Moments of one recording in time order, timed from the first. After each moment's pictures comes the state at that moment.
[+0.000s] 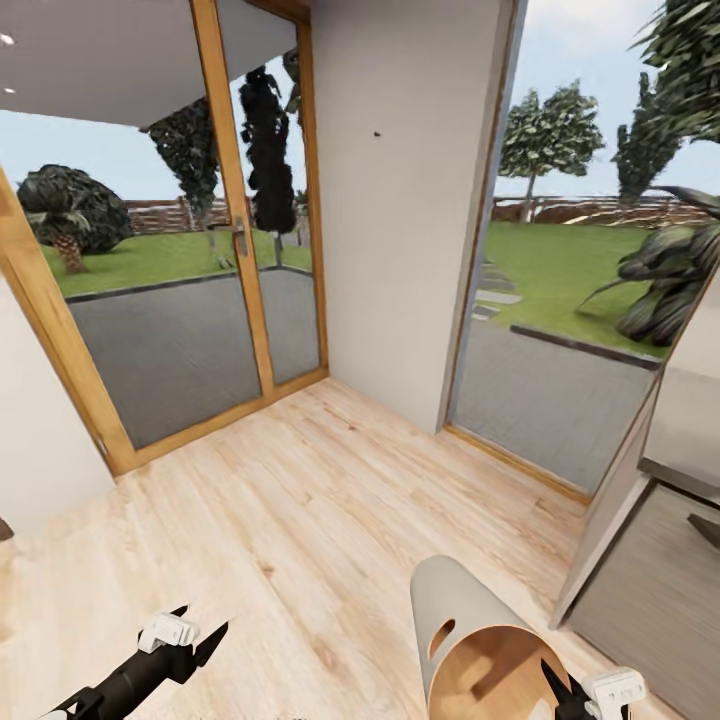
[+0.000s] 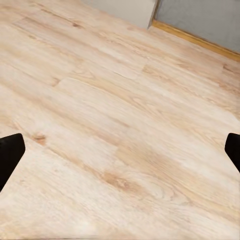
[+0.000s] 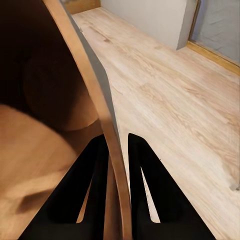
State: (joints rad) left arm -0.07 0.22 0.13 -1.05 0.12 -0.03 -0.58; right arm 0.16 -0.17 -0.17 -1.18 -0.10 -0.23 0.38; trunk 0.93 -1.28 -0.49
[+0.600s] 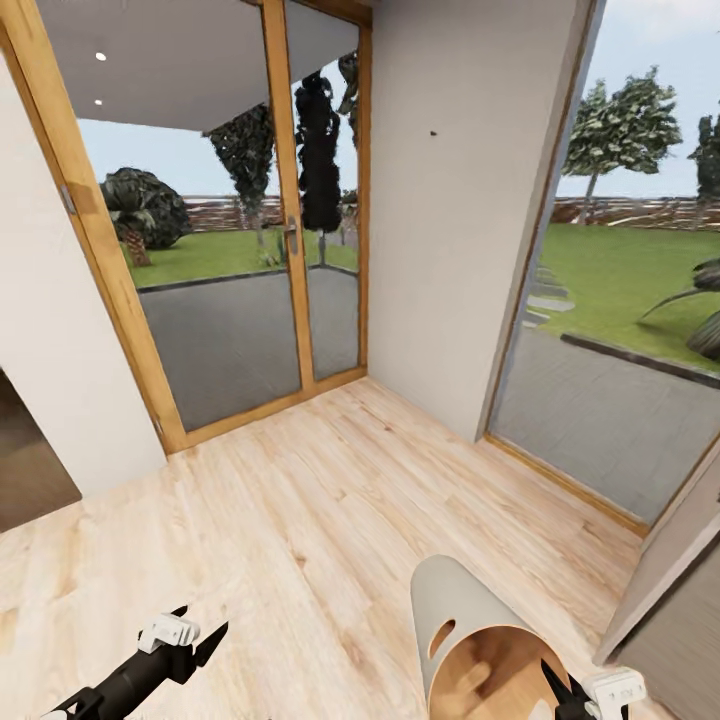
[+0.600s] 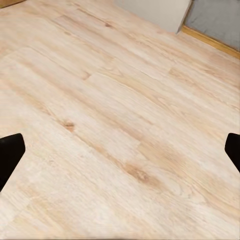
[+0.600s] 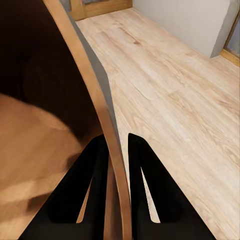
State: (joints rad) left arm -0.07 0.22 0.13 -1.05 0.12 -0.03 -0.58; right arm 0.16 -0.17 -0.17 -1.18 -0.10 -0.24 0.38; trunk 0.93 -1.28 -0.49
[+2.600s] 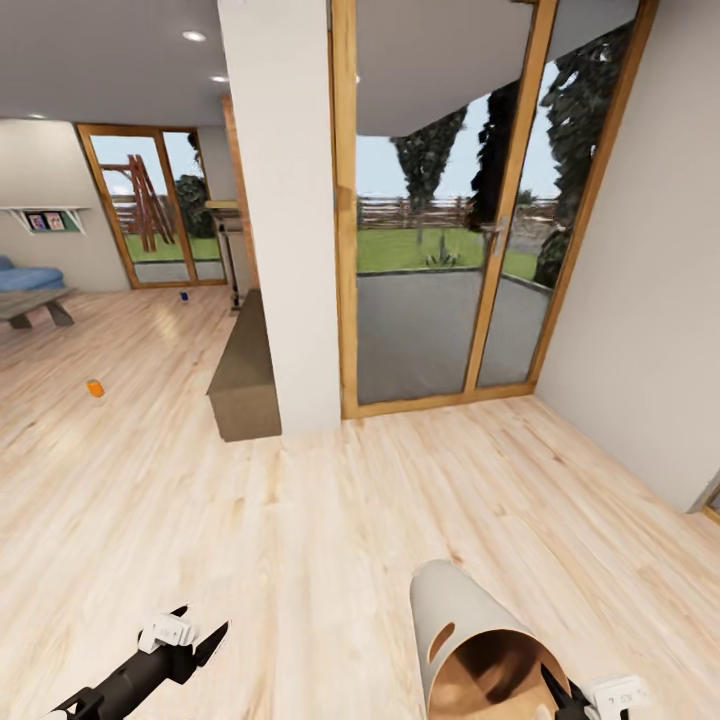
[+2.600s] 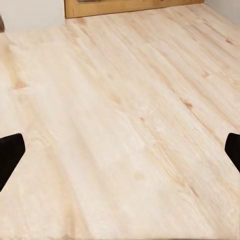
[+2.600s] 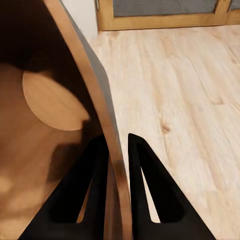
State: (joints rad) left arm -0.07 0.22 0.13 -1.05 0.12 -0.03 -0.58; right arm 0.16 -0.17 -0.17 -1.17 -0.10 -0.24 0.38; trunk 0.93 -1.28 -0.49
